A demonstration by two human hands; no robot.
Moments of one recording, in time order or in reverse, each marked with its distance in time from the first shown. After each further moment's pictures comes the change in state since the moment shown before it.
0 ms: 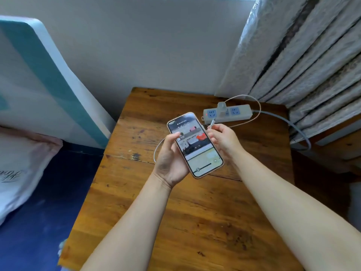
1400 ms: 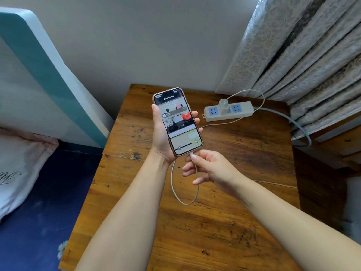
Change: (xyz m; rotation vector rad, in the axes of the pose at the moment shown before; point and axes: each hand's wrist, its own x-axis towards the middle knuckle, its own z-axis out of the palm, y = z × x) left_hand 0.034 0.039 -0.015 0.161 0.194 0.198; right_hand -0.068 0.025 0.032 -0.141 -0.404 0.025
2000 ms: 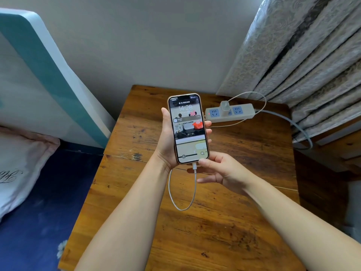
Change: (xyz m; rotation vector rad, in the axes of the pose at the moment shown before) left_hand -0.004 -0.005 0.002 0.084 -0.168 -0.104; right_hand -0.003 -0.001 -0.027 0.164 -0.130 0.019
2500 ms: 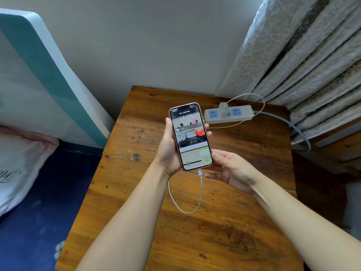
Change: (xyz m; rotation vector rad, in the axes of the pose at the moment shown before) left_hand -0.005 -0.017 -0.005 -0.095 0.057 -0.044; right_hand -0.004 0.000 -0.027 0.147 0.014 0.027
